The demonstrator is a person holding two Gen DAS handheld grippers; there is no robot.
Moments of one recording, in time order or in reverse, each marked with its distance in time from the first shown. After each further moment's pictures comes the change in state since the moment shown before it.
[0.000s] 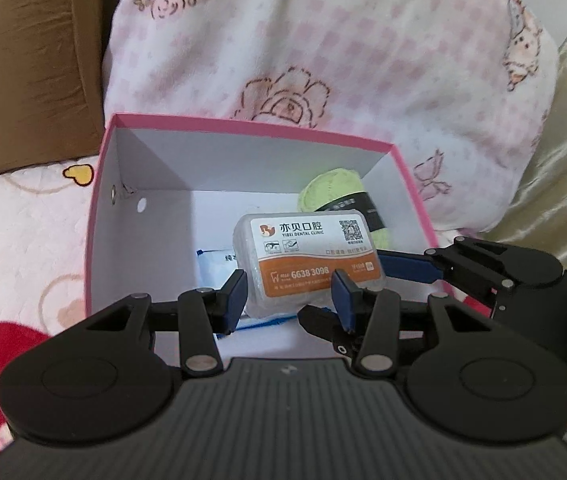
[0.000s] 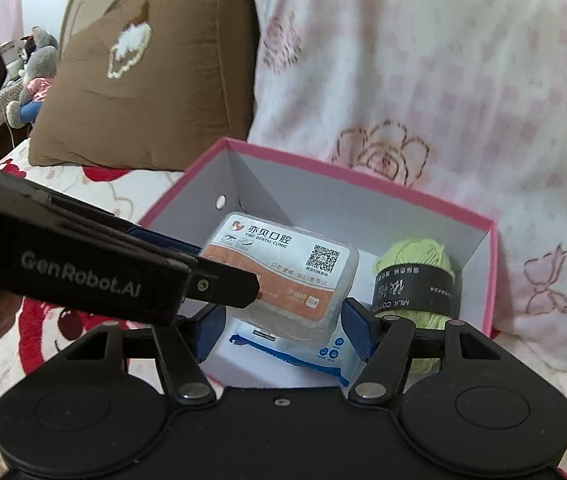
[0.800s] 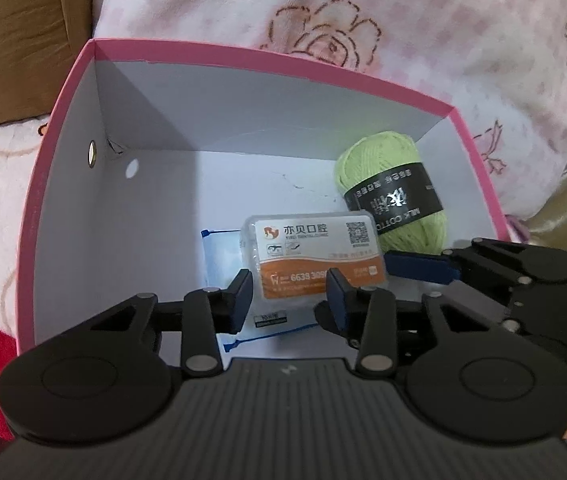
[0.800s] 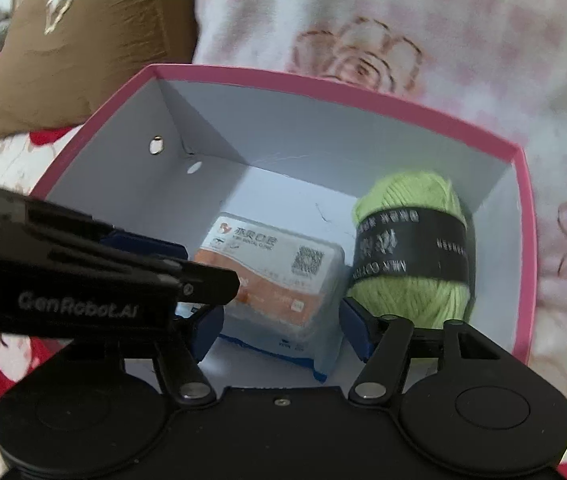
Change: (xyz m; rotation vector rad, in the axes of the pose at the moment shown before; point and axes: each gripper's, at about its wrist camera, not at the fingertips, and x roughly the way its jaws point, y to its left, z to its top) left arm 0.070 0.016 -0.005 -0.036 0.088 0.041; right arm 0.067 -0.029 -0.010 0.075 0.135 -0.022
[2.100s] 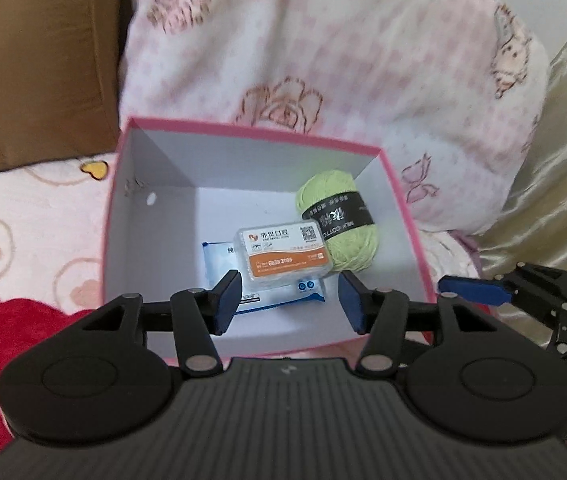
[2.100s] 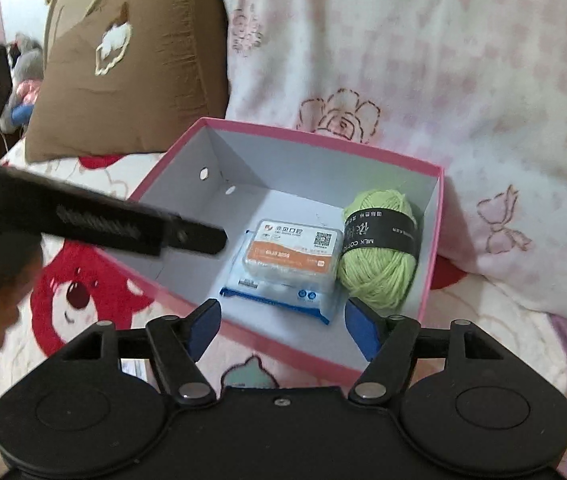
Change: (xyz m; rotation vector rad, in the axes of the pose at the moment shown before) left arm -0.116 -0.022 -0.018 0.016 -0.118 -0.018; right arm -0.134 0.020 -0.036 -0.060 -0.098 -0.020
